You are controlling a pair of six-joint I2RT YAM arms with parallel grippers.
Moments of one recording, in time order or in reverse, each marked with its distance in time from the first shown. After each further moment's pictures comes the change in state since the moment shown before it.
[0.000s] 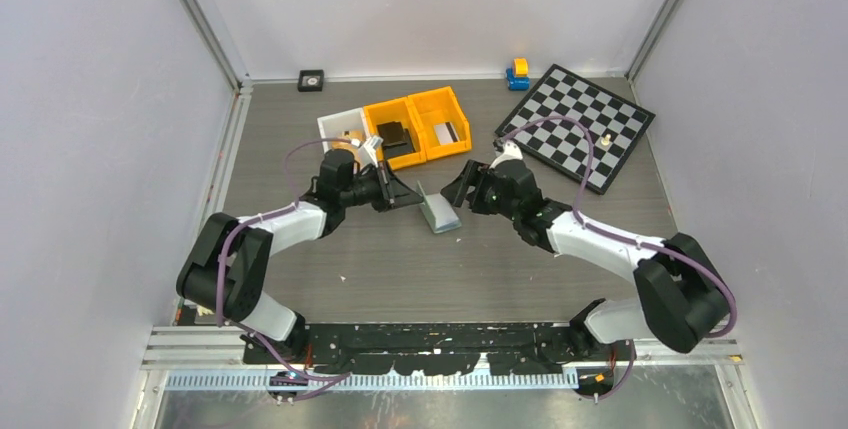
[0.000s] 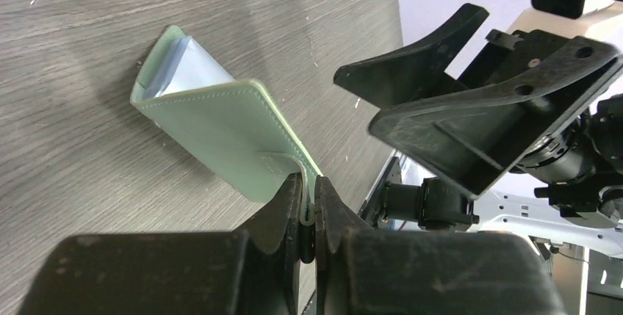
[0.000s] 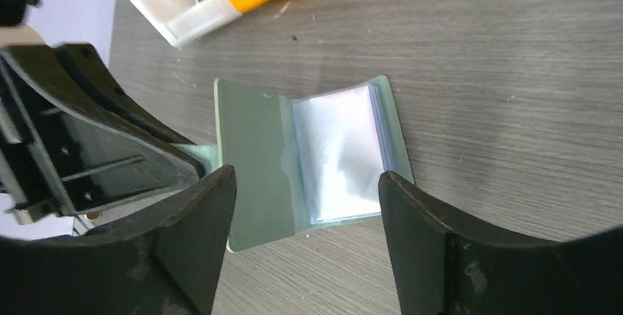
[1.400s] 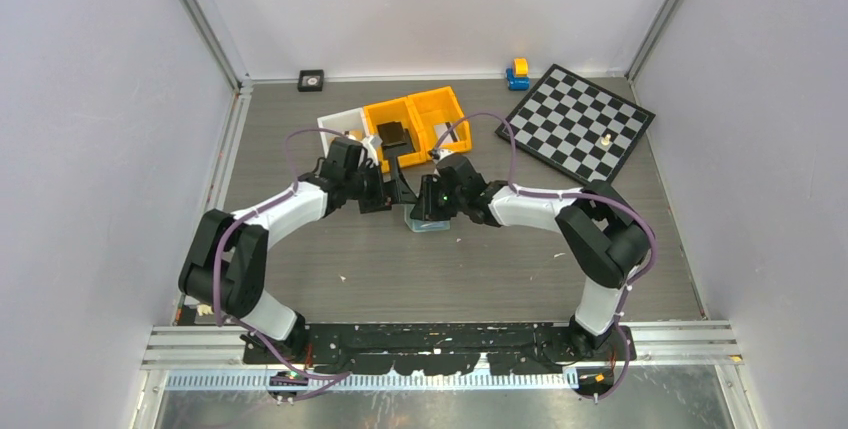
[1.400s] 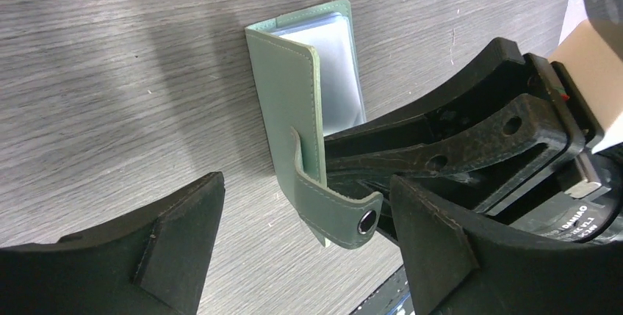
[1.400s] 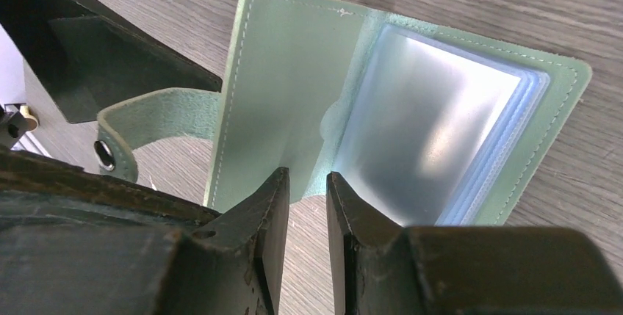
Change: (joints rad) left arm 0.000 0.018 0.212 -0.582 -0.247 0.254; right arm 0.127 0.460 0.326 -0.133 -0.184 -0.101
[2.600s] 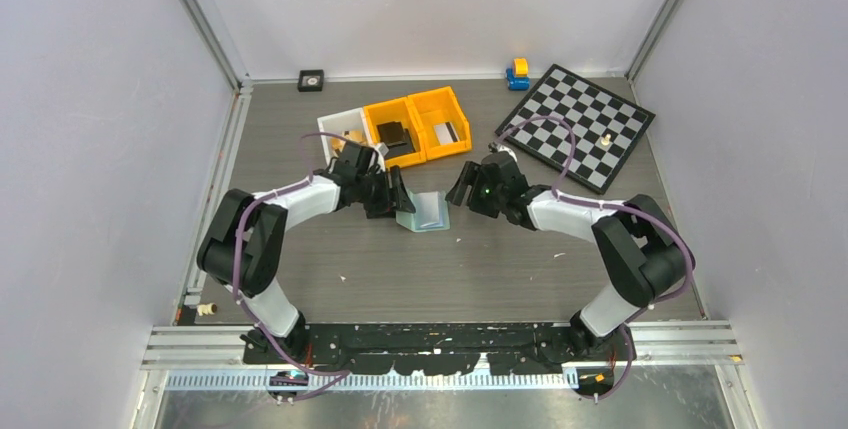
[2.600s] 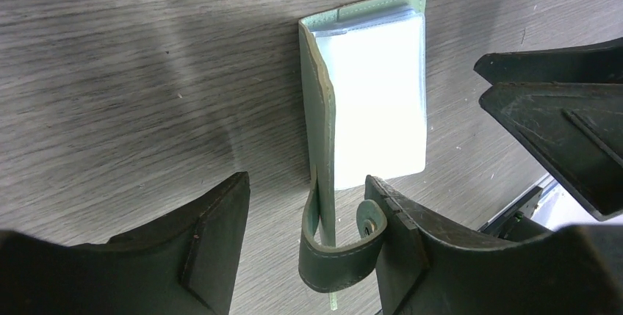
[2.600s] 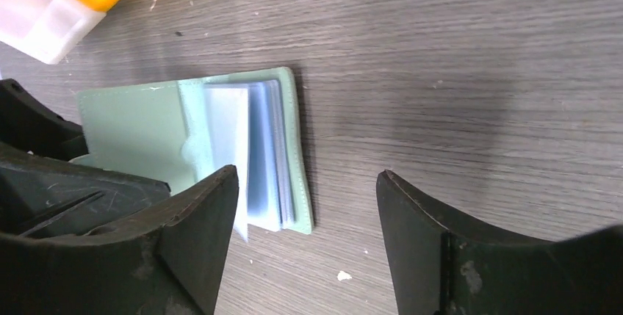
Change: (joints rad) left arm -0.019 0.136 0.047 -0.046 -0.049 0.004; right arm -0.179 -0.183 -0.193 0.010 0.159 0.142
